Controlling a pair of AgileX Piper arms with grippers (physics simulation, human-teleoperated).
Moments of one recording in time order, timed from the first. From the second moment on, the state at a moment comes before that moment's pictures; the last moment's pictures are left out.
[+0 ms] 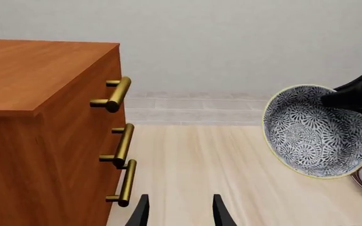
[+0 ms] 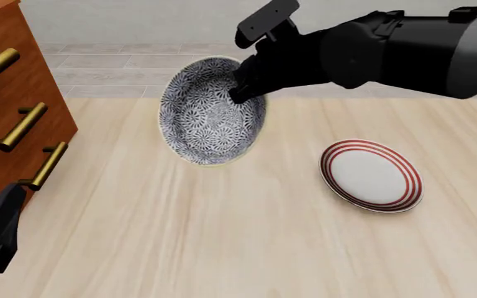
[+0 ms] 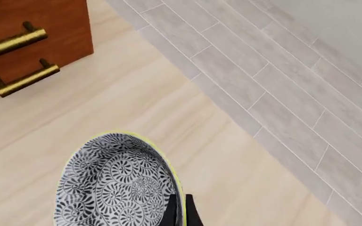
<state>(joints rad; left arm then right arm) -0.05 0.05 0.00 -0.02 -0.04 0.63 1.64 -1.31 0.27 -0.27</state>
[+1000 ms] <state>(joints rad) -0.07 0.06 0.00 -0.03 -0.06 0.75 1.73 -1.41 0.27 -0.26</state>
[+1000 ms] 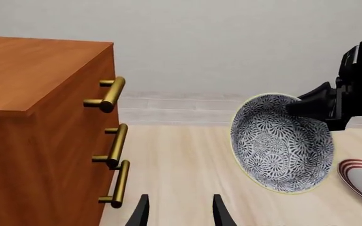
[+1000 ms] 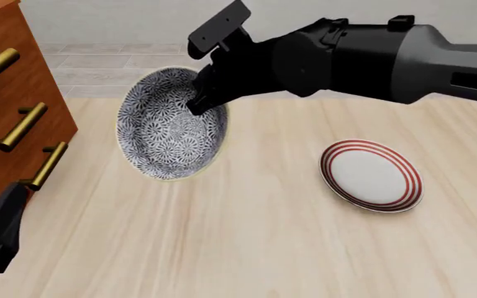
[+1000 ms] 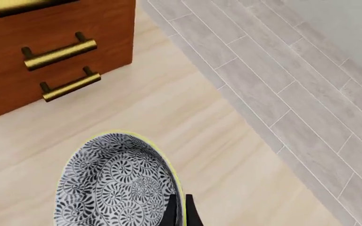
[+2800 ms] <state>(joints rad) -0.28 0.60 -0.17 -0.46 -0.47 0.77 1.66 -1.40 0.29 -0.28</state>
